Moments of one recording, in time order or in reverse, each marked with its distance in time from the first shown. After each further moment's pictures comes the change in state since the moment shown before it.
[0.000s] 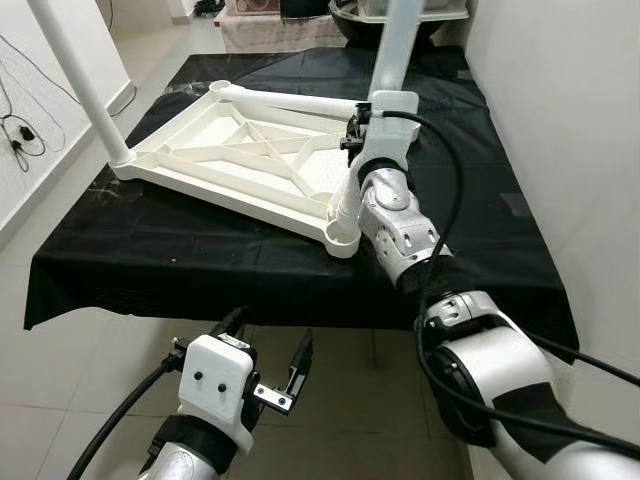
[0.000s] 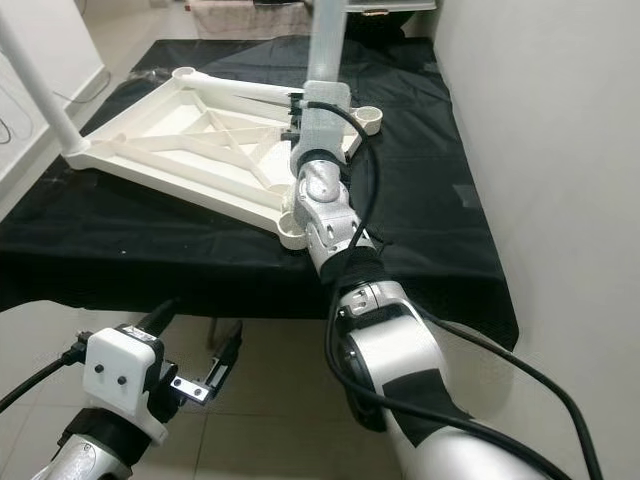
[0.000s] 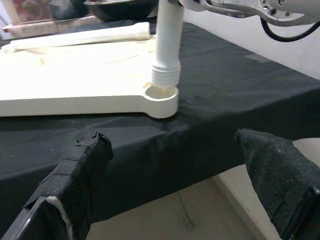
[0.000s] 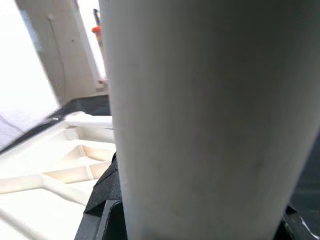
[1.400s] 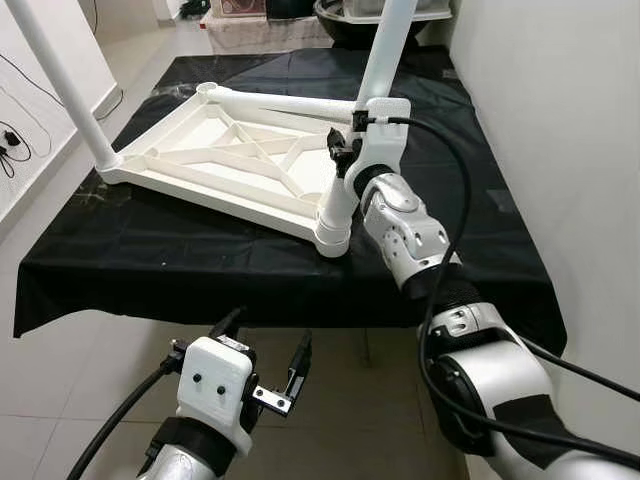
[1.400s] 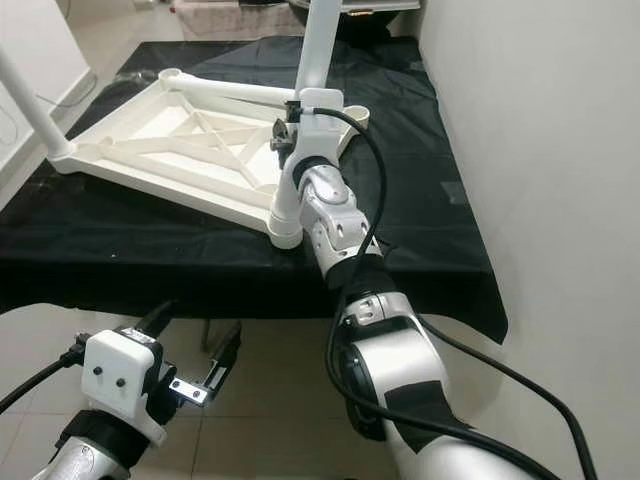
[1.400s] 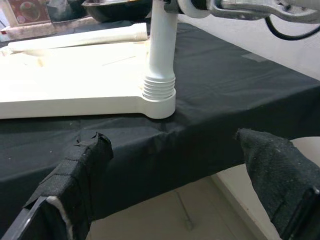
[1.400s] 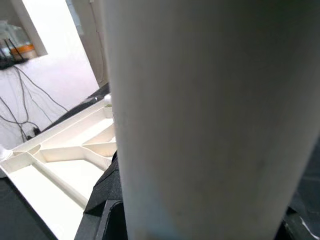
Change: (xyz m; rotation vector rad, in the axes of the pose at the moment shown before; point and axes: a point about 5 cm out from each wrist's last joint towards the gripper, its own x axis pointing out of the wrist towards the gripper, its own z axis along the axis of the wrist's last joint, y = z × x) left arm -0.001 0.000 -0.001 0.005 0.000 0.003; right arm -0.004 -0.003 -0.006 0.026 0.083 0.155
